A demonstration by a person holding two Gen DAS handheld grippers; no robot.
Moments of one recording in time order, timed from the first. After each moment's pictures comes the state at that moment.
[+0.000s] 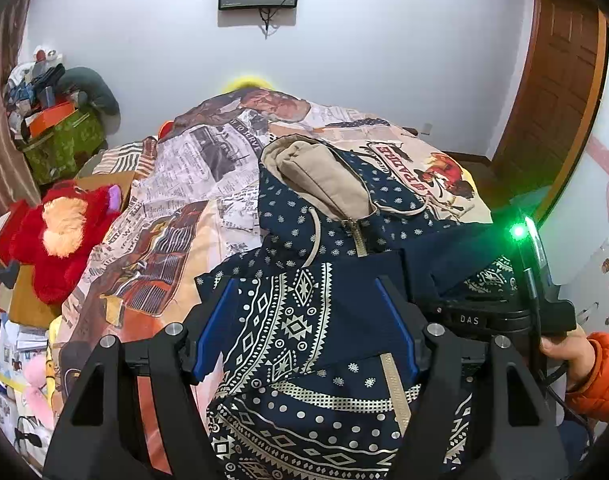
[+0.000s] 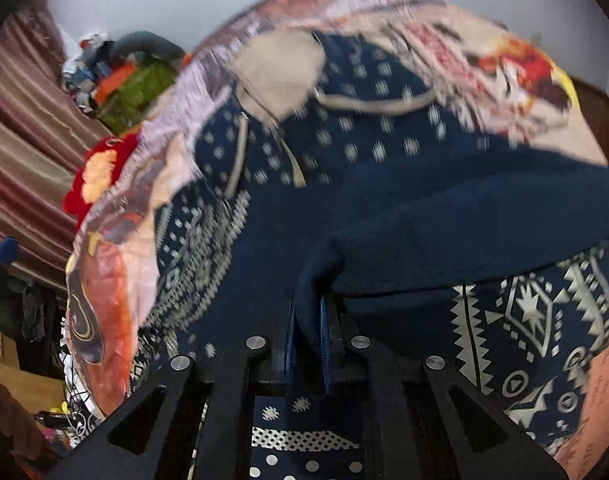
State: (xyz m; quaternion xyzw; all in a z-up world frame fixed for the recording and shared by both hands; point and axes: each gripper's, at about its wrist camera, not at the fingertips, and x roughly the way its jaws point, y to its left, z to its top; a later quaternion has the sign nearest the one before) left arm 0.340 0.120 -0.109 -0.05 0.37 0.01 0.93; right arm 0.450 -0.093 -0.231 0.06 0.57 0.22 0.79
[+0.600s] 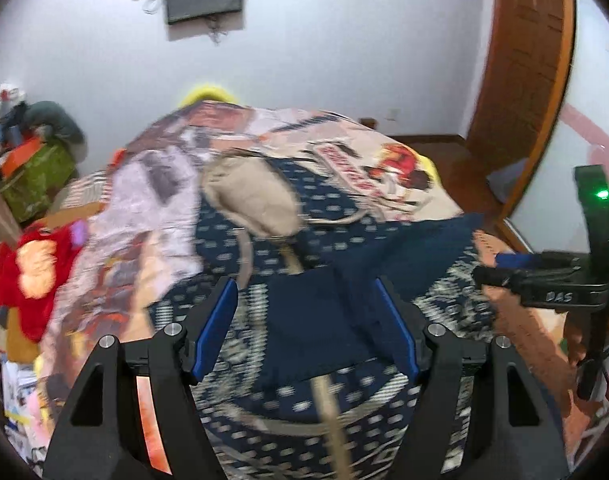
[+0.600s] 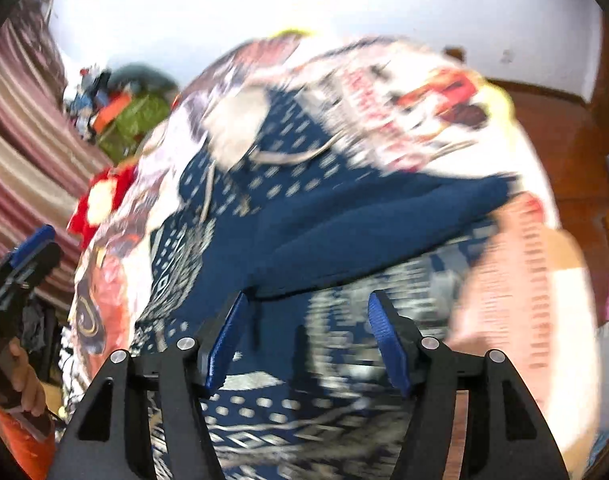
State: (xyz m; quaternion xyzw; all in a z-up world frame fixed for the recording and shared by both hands) left arm 0.373 0.030 -0.092 0.00 0.38 -0.06 0.92; right arm 0.421 -0.216 -0.150 0.06 0.48 0.18 0.85
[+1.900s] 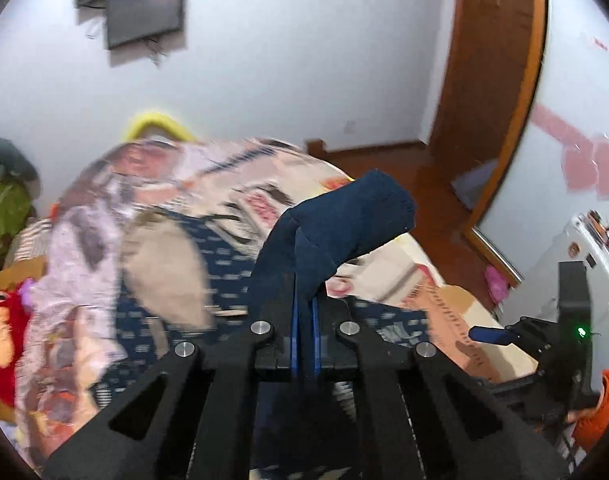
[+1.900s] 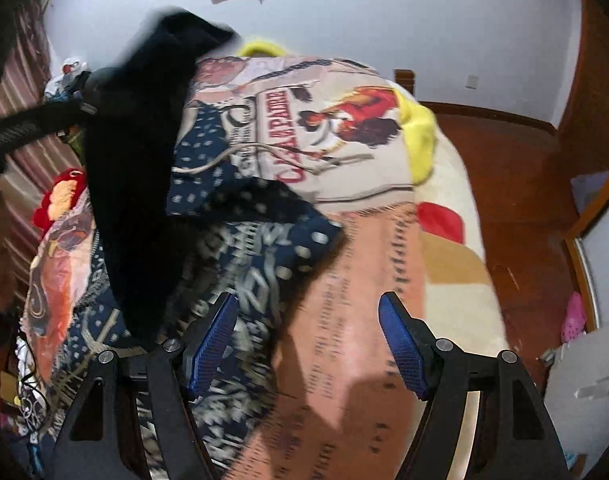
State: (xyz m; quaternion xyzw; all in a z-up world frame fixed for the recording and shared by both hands) left arm 0.453 -0.032 -0.056 0.01 0.35 -0.11 0.93; right arm 0.433 -0.276 -0.171 0.01 0.48 0.16 0.86
